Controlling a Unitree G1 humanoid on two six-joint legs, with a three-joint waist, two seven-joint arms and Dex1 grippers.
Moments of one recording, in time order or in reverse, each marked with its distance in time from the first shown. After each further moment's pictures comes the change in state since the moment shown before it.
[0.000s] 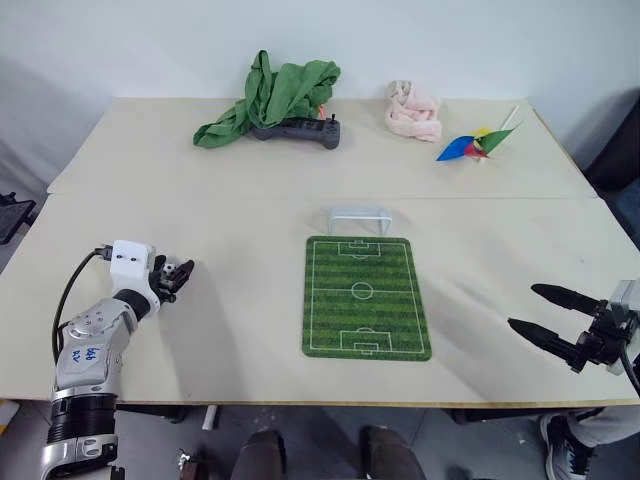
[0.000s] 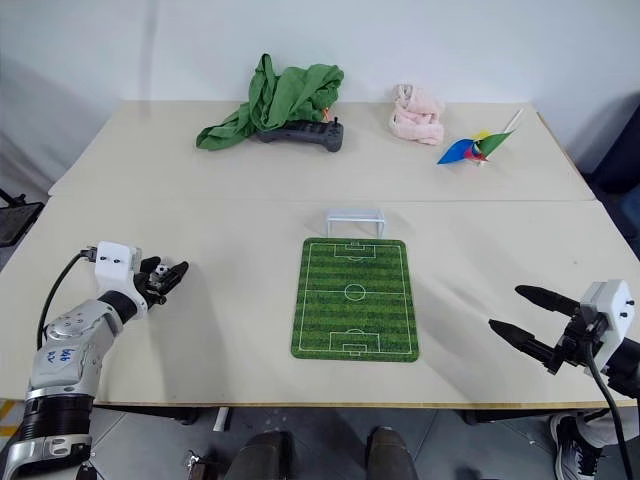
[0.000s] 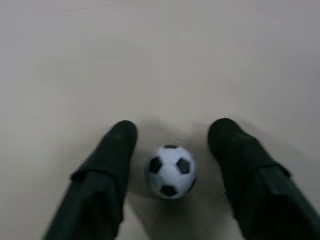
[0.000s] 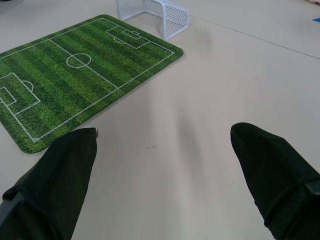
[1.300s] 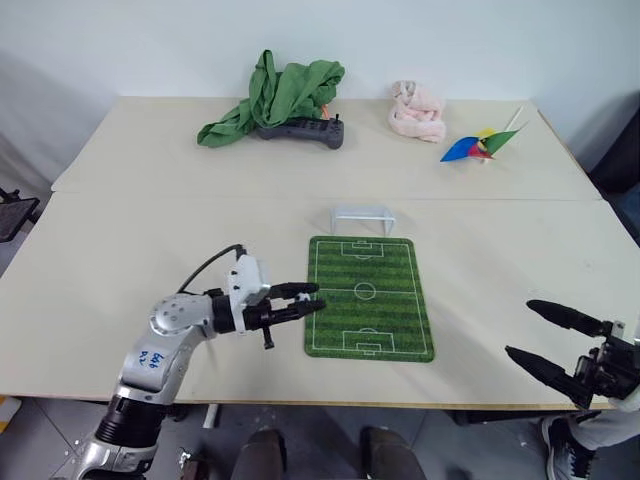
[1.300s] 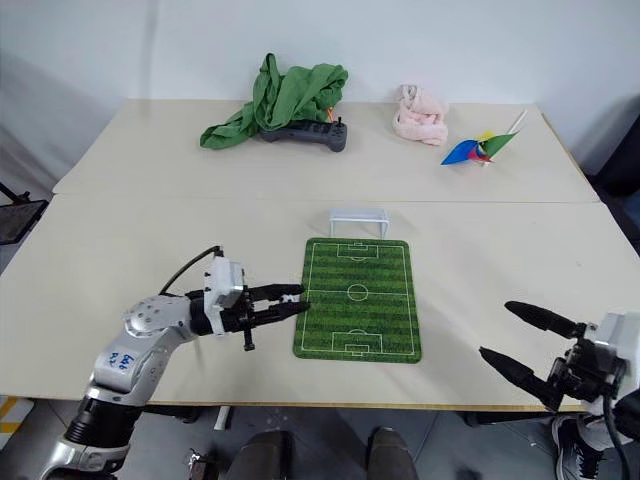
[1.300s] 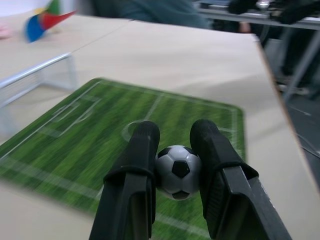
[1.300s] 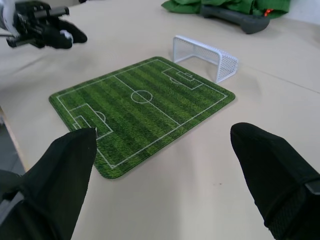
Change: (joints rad) left arm -0.026 -0.082 -0.413 -0.330 -0.133 -0.162 -0.610; right arm 0.250 0.126 -0.122 -0.299 0.156 -0.042 0.051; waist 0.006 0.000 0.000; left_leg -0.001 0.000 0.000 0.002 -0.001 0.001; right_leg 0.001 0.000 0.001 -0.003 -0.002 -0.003
